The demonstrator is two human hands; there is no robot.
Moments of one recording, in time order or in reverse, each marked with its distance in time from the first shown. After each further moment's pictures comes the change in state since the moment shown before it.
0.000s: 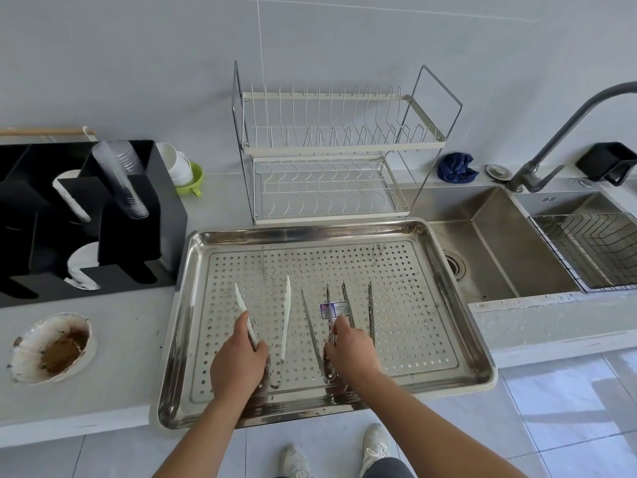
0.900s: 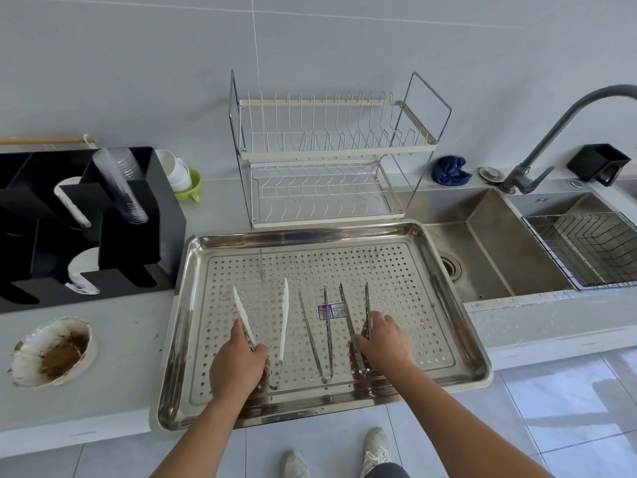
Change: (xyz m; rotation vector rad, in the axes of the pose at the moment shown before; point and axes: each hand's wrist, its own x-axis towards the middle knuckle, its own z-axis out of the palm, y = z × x) left_hand -0.002 0.005 -0.004 0.006 -0.057 -0.080; right_hand 0.007 0.055 -0.029 -0.040 0.083 0.146
